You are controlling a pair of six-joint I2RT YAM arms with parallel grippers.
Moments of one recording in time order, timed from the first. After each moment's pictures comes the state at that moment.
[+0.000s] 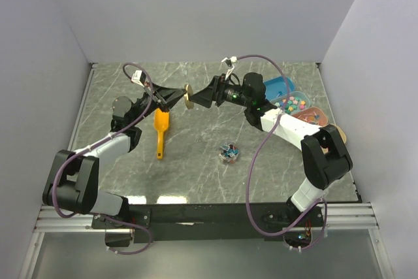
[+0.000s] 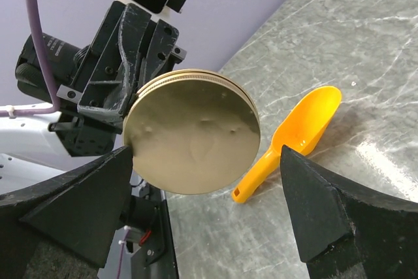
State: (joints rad) left arm -0.25 1.40 0.65 1.03 0.65 -1.64; right arm 0.51 1.65 1.08 0.59 -0.69 0.73
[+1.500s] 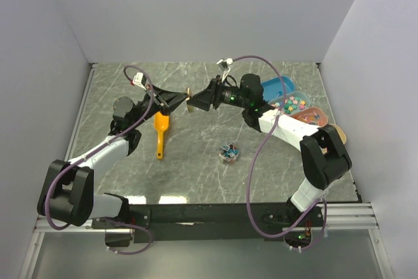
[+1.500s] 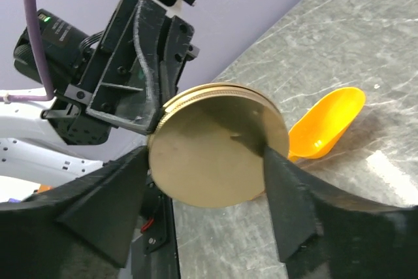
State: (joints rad) left arm -0.28 1.31 0.64 0.86 0.61 -1.53; right arm 0.54 1.65 1.08 0.61 -0.74 0.71
